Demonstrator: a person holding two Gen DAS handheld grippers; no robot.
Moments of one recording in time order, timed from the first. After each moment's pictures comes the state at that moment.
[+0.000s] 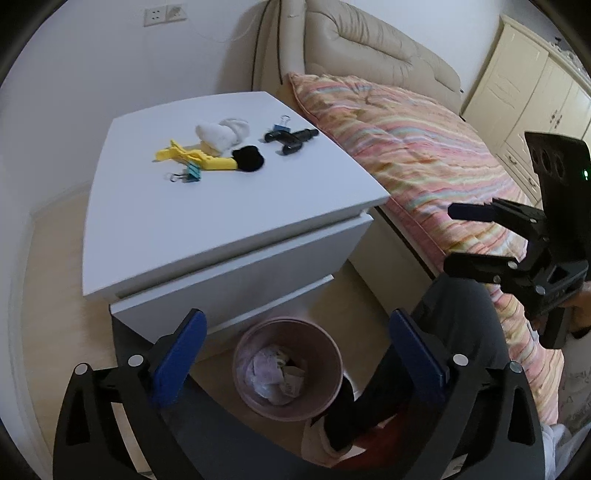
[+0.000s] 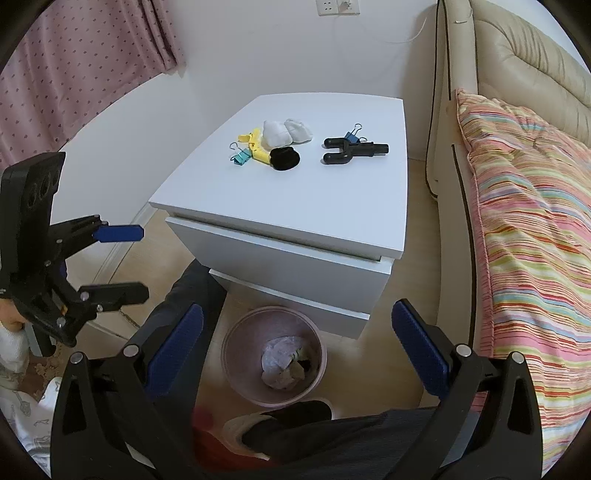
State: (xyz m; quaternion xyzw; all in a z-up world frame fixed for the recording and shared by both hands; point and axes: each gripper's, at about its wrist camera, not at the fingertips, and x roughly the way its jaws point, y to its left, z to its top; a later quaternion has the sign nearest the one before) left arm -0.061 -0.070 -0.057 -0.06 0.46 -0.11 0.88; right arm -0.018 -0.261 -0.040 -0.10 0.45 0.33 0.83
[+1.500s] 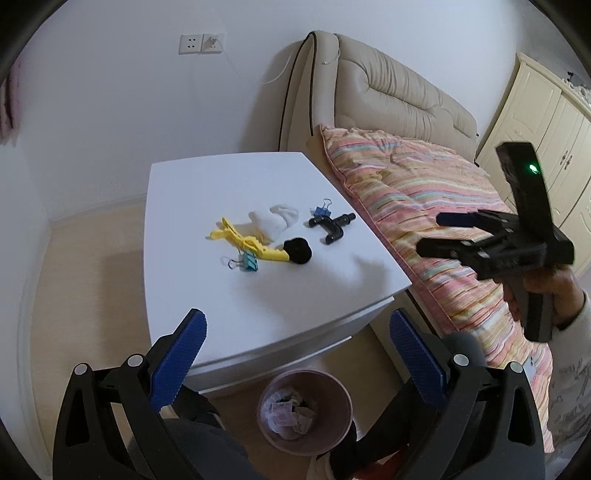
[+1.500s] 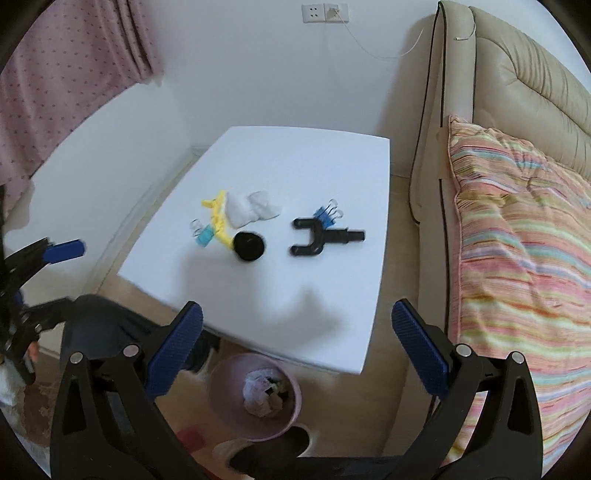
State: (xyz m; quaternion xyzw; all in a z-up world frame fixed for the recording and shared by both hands) left arm -0.029 -0.016 0.012 -0.09 0.41 -0.08 0.91; right arm 0.087 -0.221 0.014 -0.11 0.45 0.29 0.83
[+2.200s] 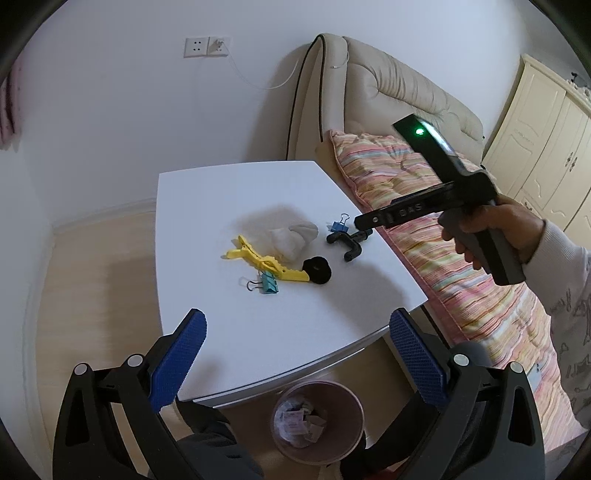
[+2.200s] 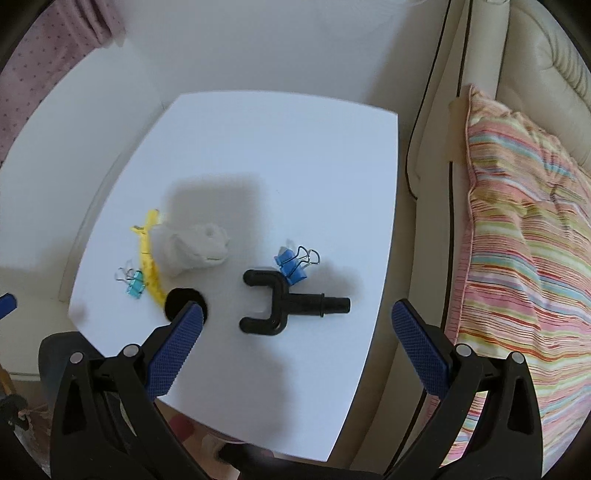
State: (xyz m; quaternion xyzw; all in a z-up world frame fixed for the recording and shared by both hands) left arm -0.007 0.001 0.015 -0.09 0.41 -0.07 0.91; right arm 0.216 -0.169 -0.030 -0.16 0.56 0.25 0.78
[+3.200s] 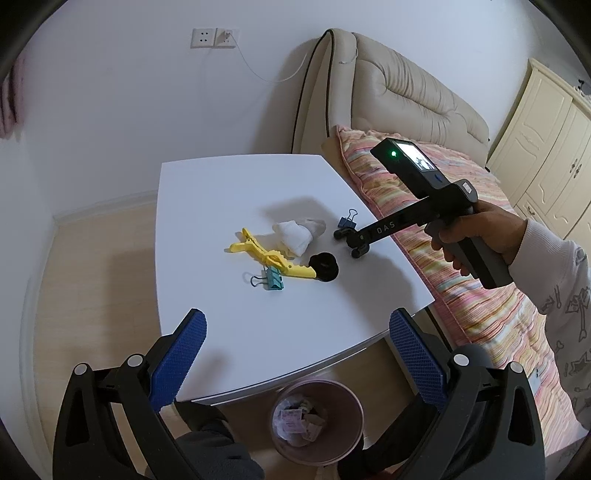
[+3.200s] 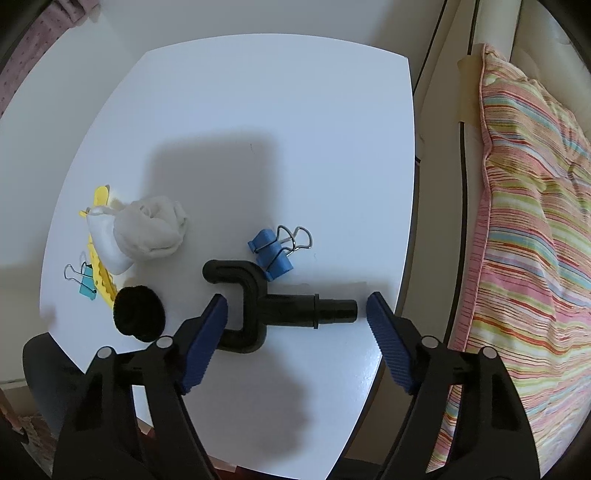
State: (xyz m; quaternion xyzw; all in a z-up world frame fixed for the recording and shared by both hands) left arm -0.001 0.005 0.007 -0.10 0.42 -0.06 0.90; right arm 0.237 -0.160 -0.077 -0.18 0.61 0.22 0.74
